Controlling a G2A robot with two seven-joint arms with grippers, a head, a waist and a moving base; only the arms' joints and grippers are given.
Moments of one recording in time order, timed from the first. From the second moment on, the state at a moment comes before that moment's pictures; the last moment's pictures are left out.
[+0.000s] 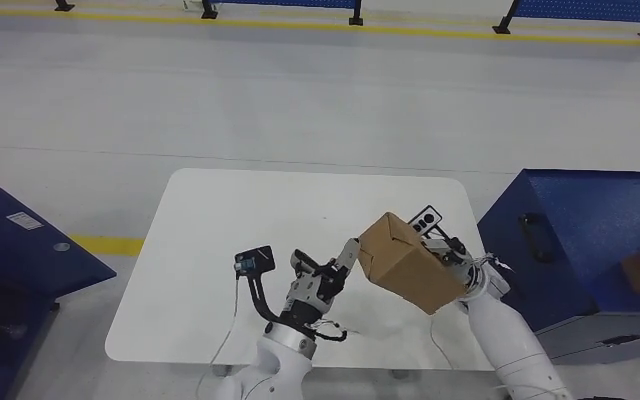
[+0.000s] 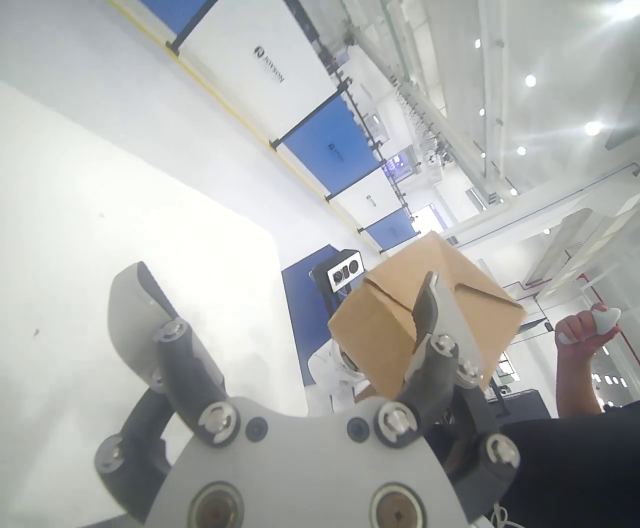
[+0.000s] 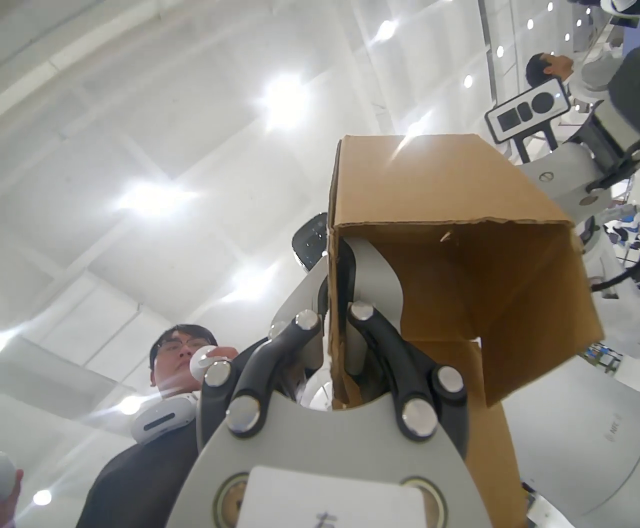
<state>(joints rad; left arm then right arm) 1.54 -1.59 -0.98 -2.18 0.86 0.31 -0.15 -1.07 -1.10 1.24 -1.34 1.37 0.17 1.54</state>
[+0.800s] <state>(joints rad) 1.67 -1.55 -0.99 -2.27 1.04 0.16 0.00 -0.87 -1.06 1.25 -1.34 0.97 0.69 0.79</state>
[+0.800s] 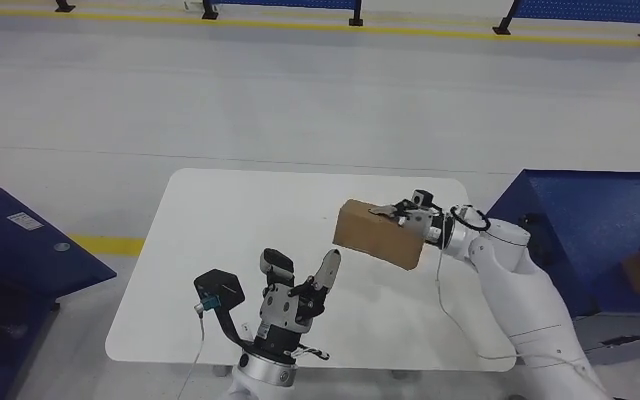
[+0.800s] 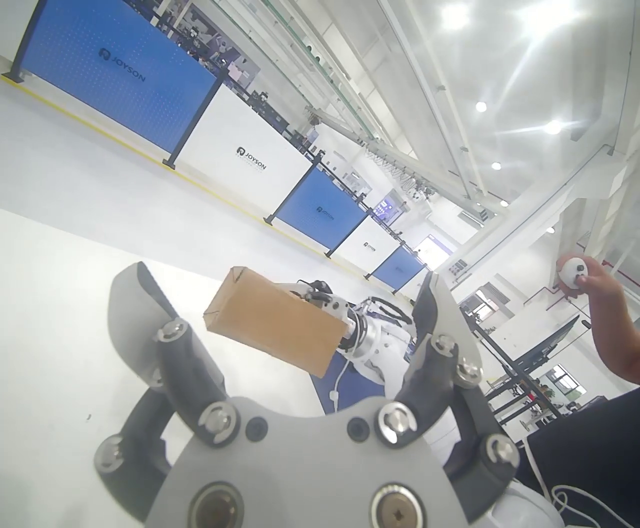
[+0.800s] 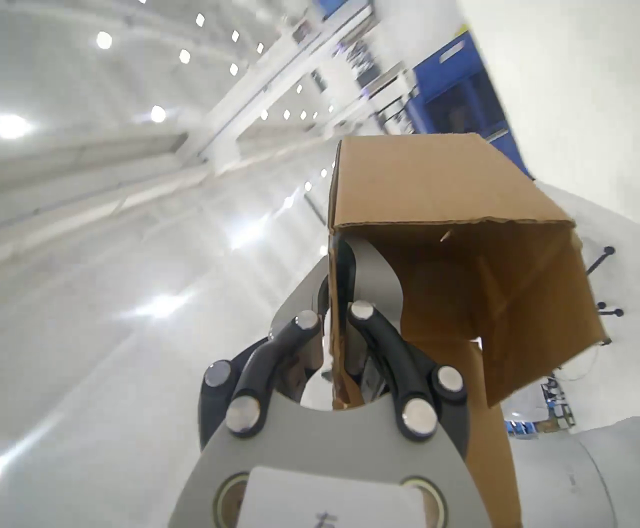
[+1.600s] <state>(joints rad) 1.67 -1.55 -0.99 -2.27 1.04 0.16 0.00 -0.35 -1.16 0.51 -1.04 1.95 1.01 -0.49</state>
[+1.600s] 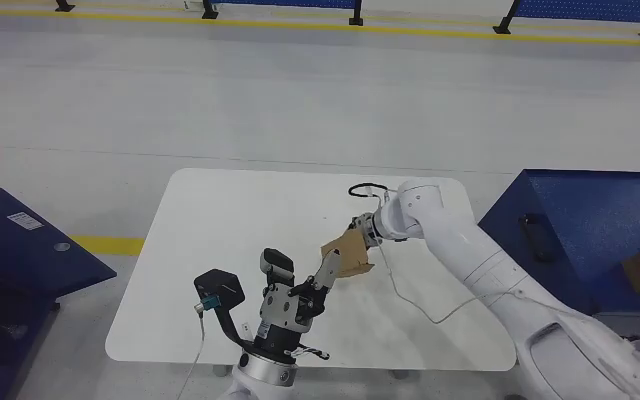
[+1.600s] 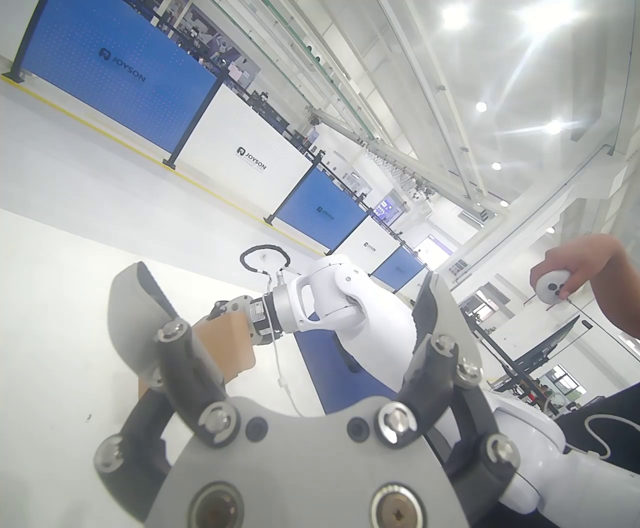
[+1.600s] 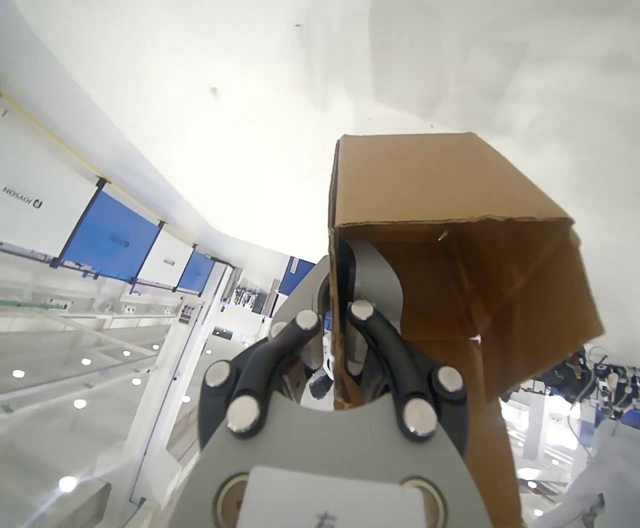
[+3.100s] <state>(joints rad) 1.67 -1.55 -0.99 -2.27 1.04 0.16 0.00 -0.56 -0.94 0.69 -1.01 0.81 -0.28 0.79</state>
